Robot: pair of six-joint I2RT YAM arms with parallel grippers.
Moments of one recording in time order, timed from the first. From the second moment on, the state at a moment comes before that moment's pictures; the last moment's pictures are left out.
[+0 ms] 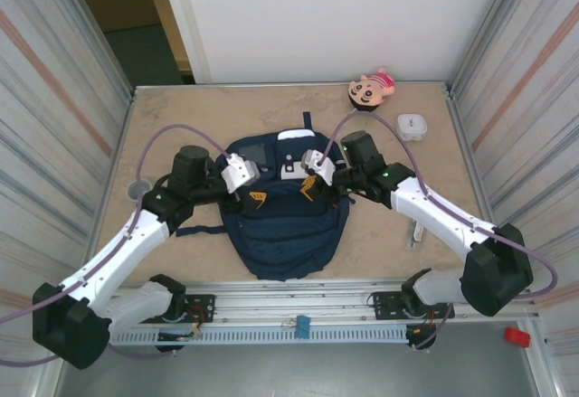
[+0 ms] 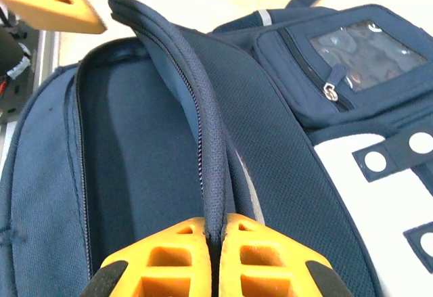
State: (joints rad) left arm -0.49 1.03 0.83 -0.37 0.52 0.51; right arm 0.60 1.33 0.98 -0.40 -0.59 -0.43
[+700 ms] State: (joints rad) left arm -0.62 1.37 1.11 -0.58 0.32 0.63; right arm 0.57 1.32 1.02 -0.39 -0.60 -0.44
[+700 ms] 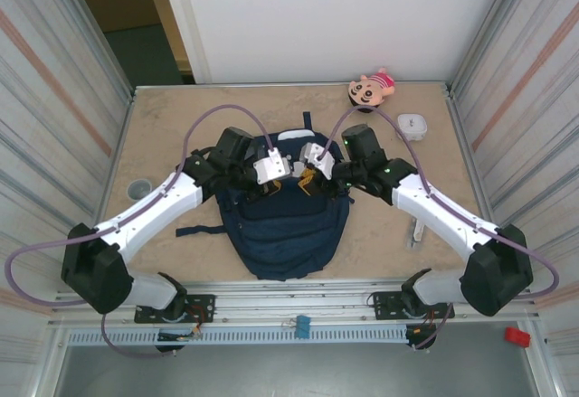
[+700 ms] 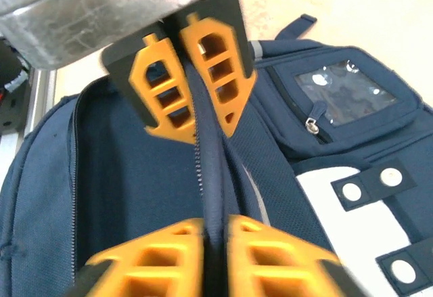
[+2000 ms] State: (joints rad) left arm -0.52 1.32 0.98 -0.27 0.19 0.33; right arm -0.18 1.37 0.77 -0.91 -0.02 0.63
